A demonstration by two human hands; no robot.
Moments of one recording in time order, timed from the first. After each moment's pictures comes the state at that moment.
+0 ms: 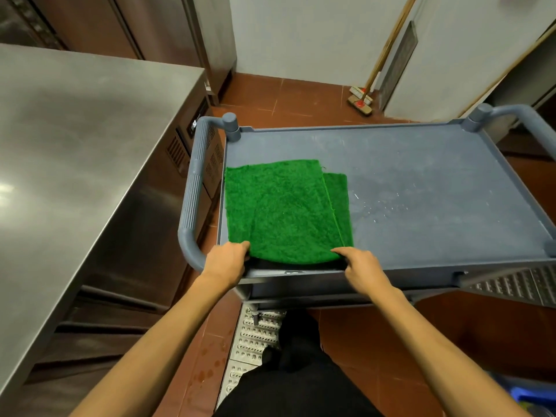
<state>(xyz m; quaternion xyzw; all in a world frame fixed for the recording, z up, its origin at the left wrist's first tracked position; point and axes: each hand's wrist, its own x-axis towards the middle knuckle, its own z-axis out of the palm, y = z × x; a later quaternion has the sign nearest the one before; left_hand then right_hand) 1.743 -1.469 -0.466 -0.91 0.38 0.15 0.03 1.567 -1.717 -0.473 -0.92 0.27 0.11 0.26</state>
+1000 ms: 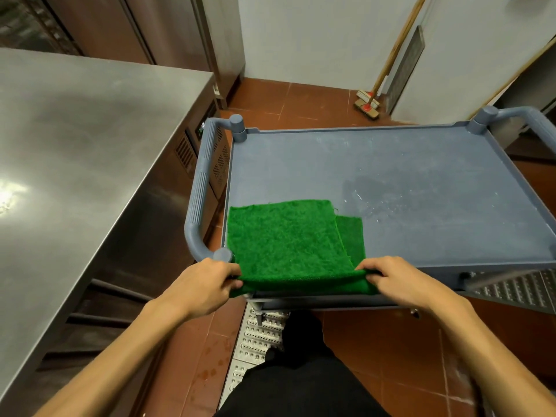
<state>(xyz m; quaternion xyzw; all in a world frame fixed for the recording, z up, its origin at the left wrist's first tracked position) 1.701 -1.411 -0.384 -0.89 0.39 0.23 -0.07 1.526 -1.733 -0.393 -0.92 0.18 0.23 0.27</state>
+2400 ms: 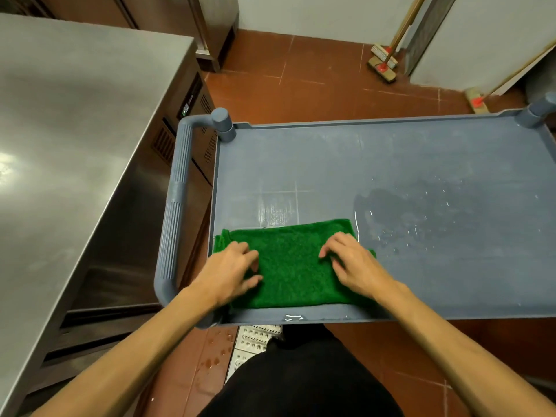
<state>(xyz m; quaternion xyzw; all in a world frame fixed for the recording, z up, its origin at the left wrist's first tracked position) 1.811 -1.515 -0.458 -0.86 0.47 0.21 -0.02 1.664 -1.780 -0.500 -0.95 0.05 0.05 0.30</state>
